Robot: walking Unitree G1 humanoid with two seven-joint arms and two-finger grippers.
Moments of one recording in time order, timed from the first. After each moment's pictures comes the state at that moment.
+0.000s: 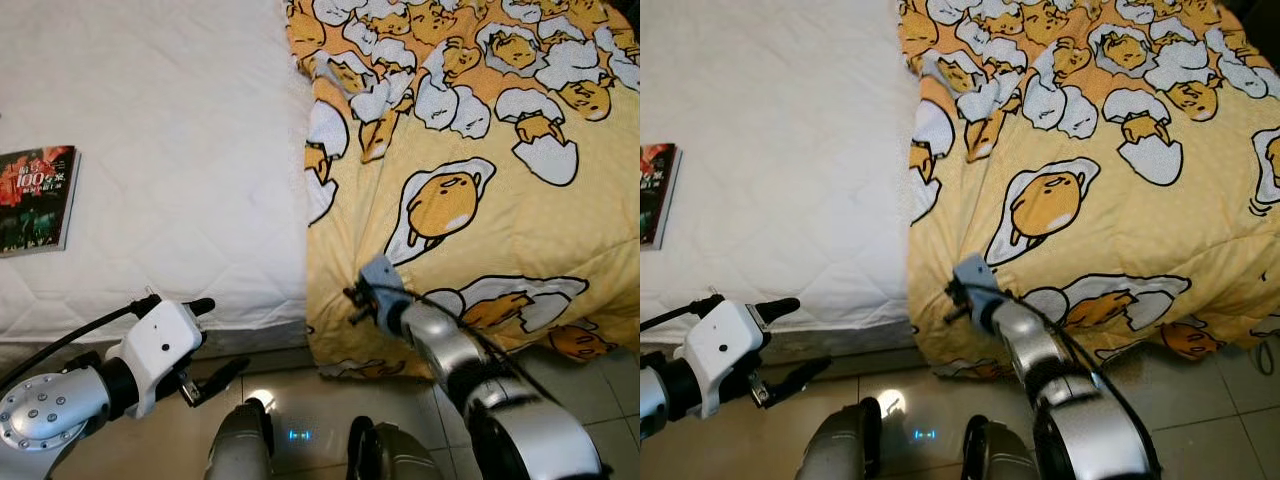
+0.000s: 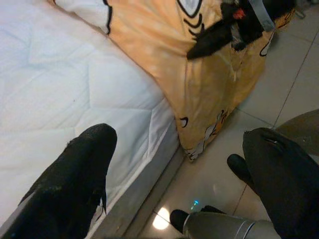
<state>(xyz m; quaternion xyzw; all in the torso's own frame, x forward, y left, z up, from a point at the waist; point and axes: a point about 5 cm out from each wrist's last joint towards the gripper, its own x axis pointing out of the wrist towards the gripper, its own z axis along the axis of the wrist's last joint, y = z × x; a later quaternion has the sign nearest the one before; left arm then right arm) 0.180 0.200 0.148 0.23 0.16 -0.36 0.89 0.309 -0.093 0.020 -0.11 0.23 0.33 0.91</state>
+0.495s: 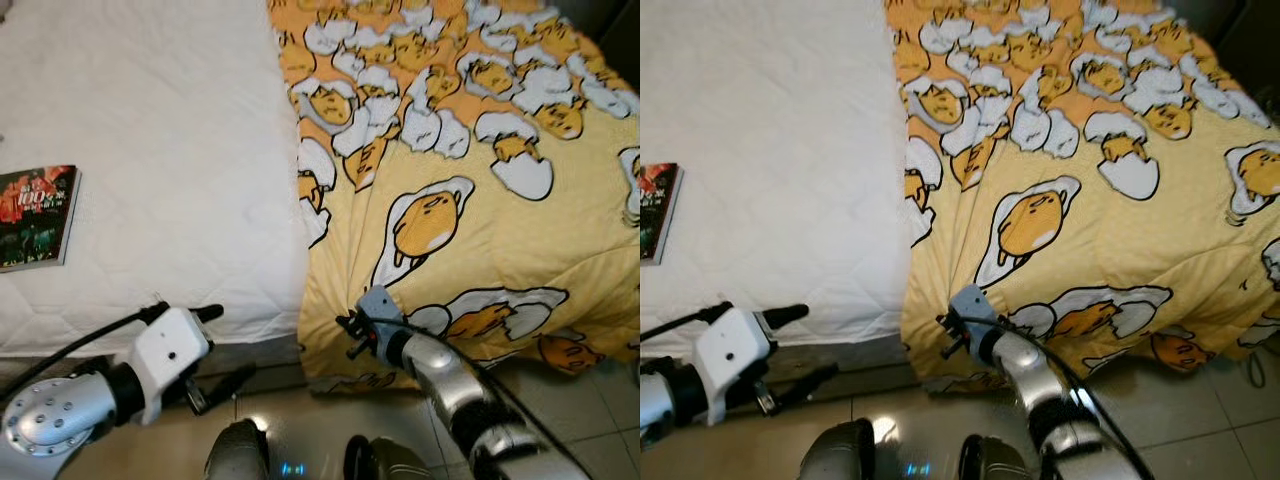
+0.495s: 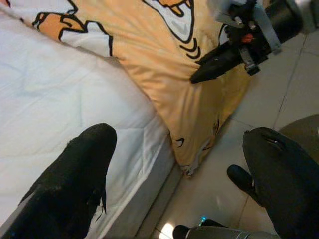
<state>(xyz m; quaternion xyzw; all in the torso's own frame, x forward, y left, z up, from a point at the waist) 0.177 0.195 0.141 0.23 0.17 -0.38 0.88 0.274 -0.084 -0.001 -0.08 0.22 0.38 0.90</state>
